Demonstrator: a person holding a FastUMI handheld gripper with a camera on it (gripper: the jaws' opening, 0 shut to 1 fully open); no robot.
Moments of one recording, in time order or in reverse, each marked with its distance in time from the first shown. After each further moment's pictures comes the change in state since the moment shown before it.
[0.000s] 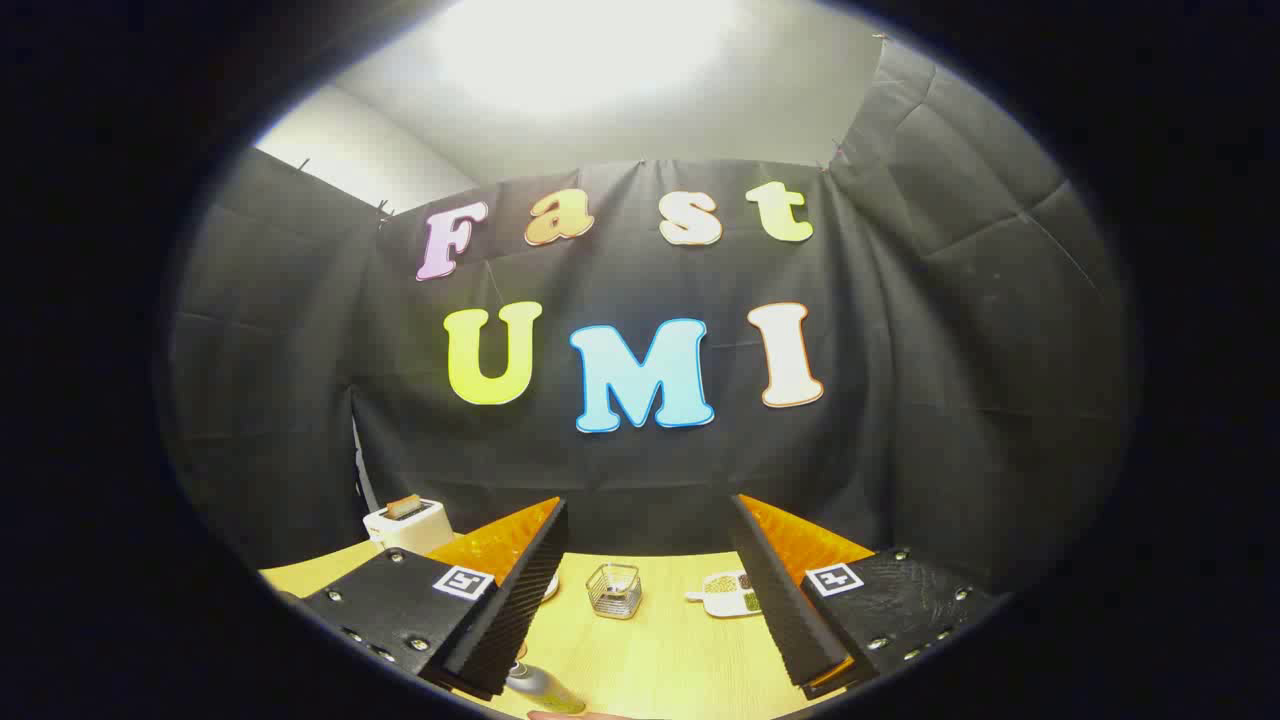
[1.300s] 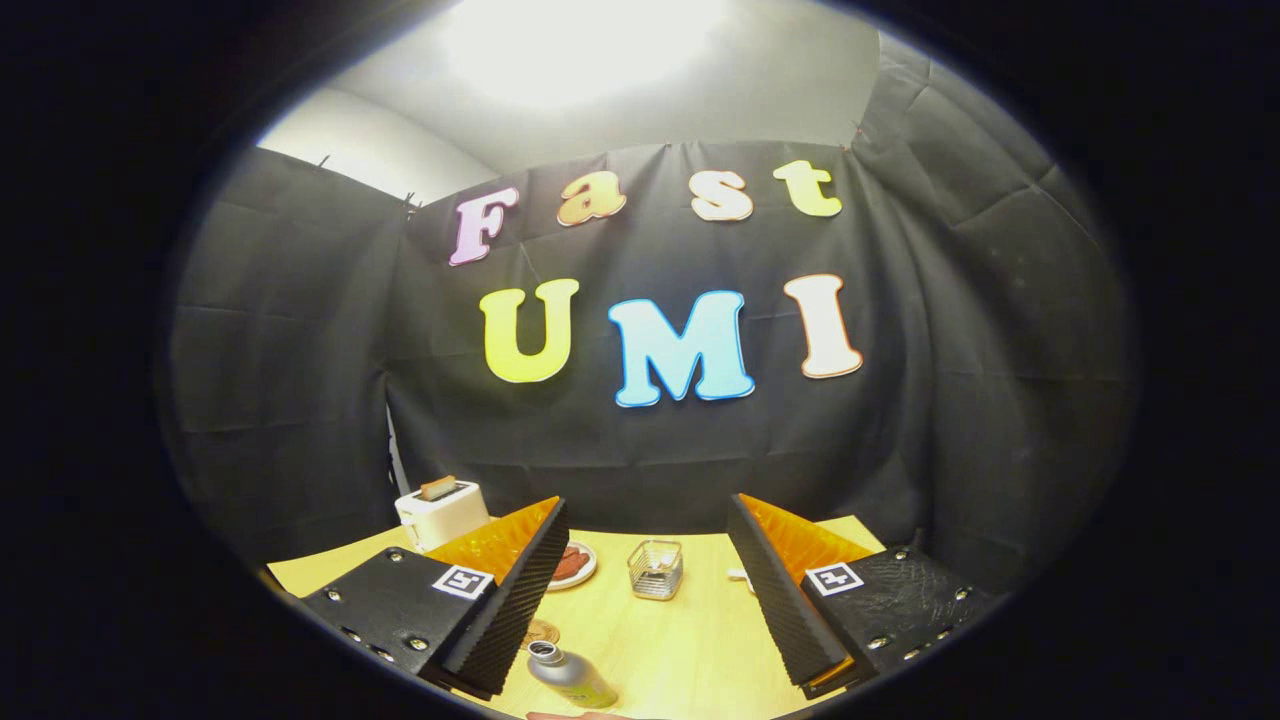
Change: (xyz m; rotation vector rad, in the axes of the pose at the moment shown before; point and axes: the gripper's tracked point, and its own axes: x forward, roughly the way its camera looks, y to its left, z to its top) arm -0.004 0.053 -0.064 0.024 0.038 0.124
